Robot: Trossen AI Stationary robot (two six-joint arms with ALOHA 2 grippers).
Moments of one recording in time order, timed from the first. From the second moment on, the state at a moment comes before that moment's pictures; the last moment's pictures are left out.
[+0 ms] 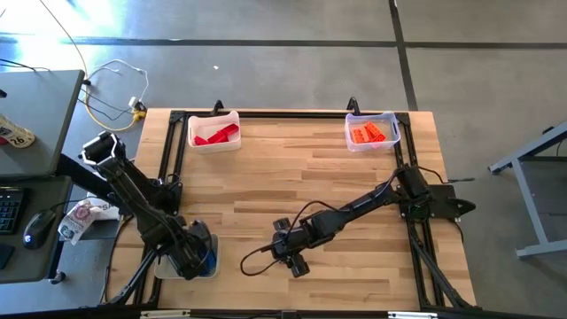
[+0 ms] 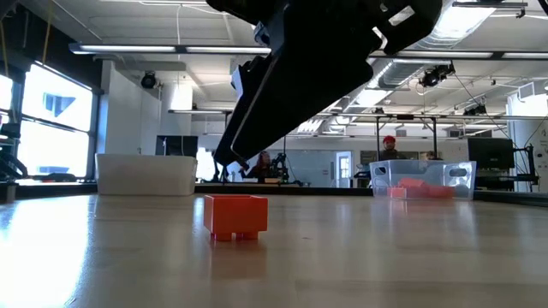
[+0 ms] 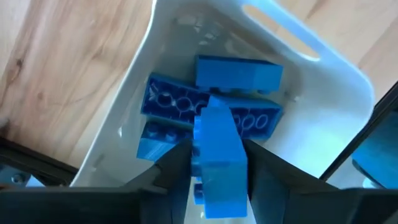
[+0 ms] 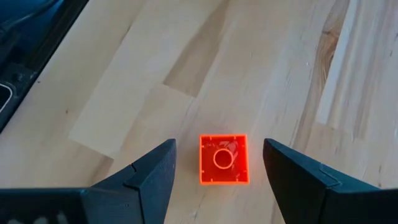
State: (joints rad) left arm -0.76 1.38 0.96 -1.02 0.00 -1.44; right arm 0.37 2.09 1.50 -0.34 -0.05 -0.02
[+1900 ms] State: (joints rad) left arm -0.76 0.99 0.96 -1.01 -0.55 -1.30; right arm 0.39 2.16 1.46 -0.27 0.05 -0.02
